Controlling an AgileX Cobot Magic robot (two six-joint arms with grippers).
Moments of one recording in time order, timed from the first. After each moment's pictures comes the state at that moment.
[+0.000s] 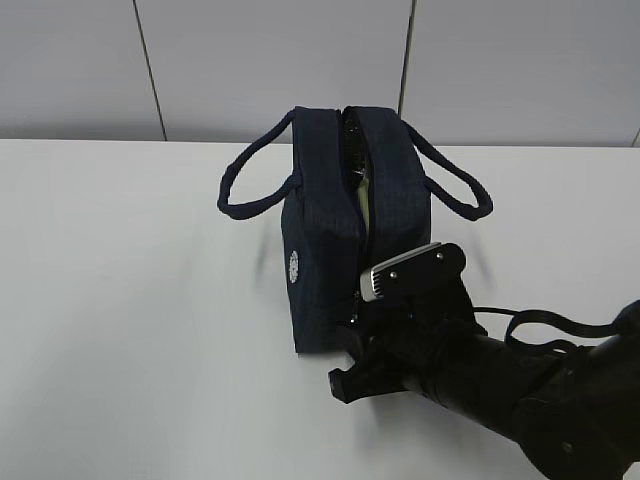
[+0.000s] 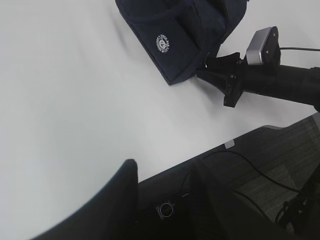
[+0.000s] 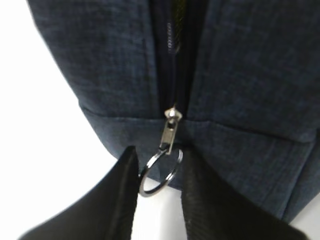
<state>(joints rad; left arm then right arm) -0.32 0.77 -1.11 -0.30 1.26 0.00 0.66 1.90 -0.57 0.12 -0.71 0.07</state>
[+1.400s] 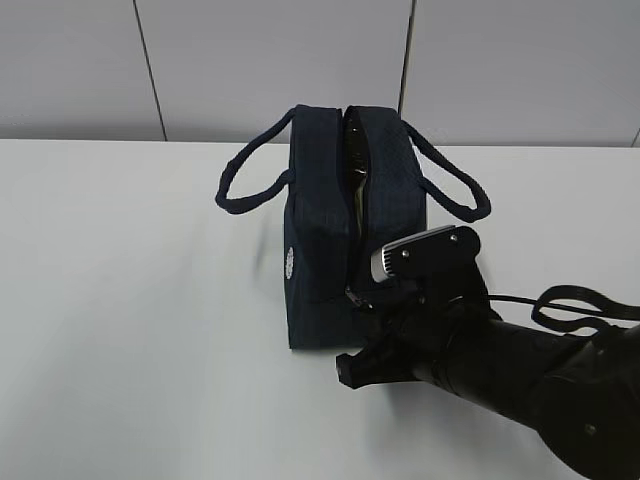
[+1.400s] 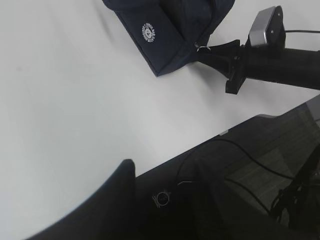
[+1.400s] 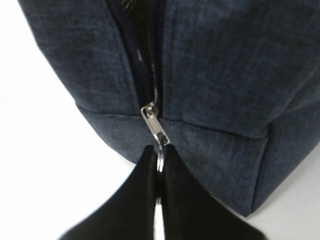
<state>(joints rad) -0.32 0.83 -1.11 -0.34 1.26 0.05 0.66 1.80 -0.57 0.17 -0.58 0.07</state>
